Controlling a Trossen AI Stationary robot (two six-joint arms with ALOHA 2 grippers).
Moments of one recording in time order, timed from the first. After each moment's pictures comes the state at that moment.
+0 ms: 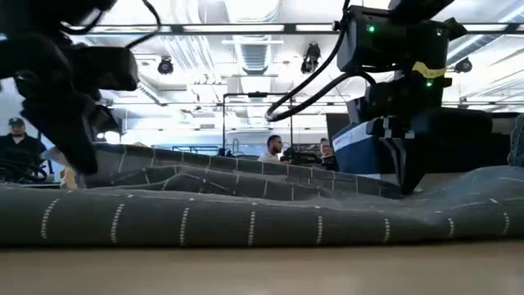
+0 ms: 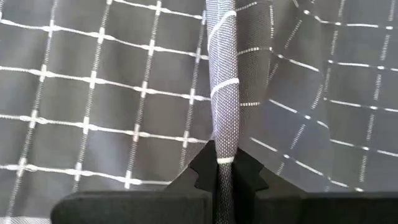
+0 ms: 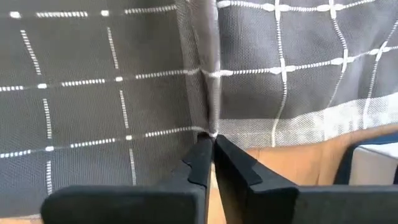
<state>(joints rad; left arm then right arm) -0.46 1.26 0.62 -0.44 -0.17 -0.70 0.13 1.72 0.93 -0.72 0.13 0.16</state>
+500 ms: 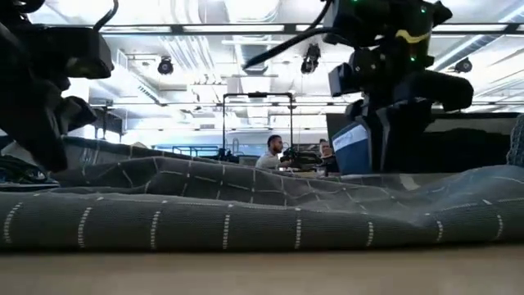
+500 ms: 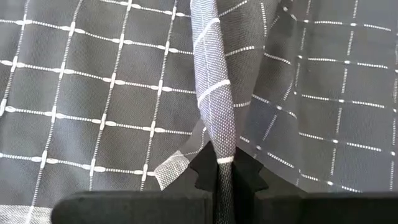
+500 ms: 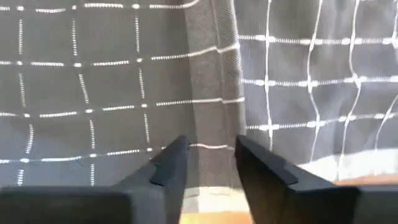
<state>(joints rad) -0.57 1.26 0.62 -0.45 -0.25 -0.78 0.12 1.72 1.02 -0.70 0.09 0.02</state>
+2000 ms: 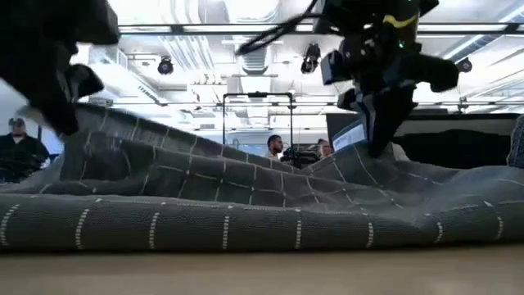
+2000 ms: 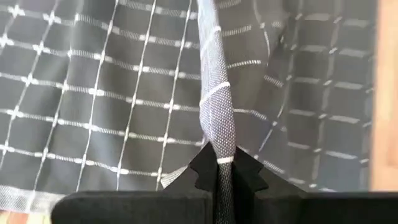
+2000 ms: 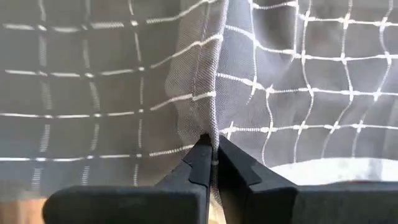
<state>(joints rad) -0.59 1.26 0.81 -0.66 -0.30 -0.77 0.13 1.72 1.14 -0.85 0.05 0.05</state>
